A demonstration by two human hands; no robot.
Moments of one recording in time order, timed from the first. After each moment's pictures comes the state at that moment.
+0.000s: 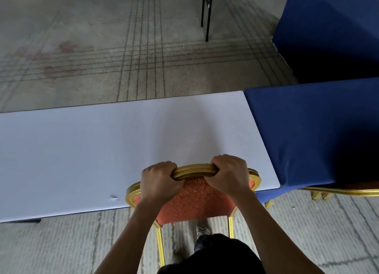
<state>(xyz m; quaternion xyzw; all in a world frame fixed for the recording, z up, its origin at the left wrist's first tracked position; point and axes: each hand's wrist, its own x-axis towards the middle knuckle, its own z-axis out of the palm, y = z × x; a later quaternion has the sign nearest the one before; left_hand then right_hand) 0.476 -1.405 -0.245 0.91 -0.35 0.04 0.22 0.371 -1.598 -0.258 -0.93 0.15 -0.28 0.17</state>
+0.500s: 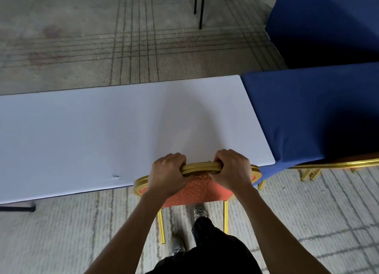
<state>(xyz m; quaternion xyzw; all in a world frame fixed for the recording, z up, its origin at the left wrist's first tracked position) 0.442 -1.370 -0.270 0.88 -0.43 -0.01 0.20 0.318 -1.550 -0.277 -0.95 0.22 -0.16 0.16</state>
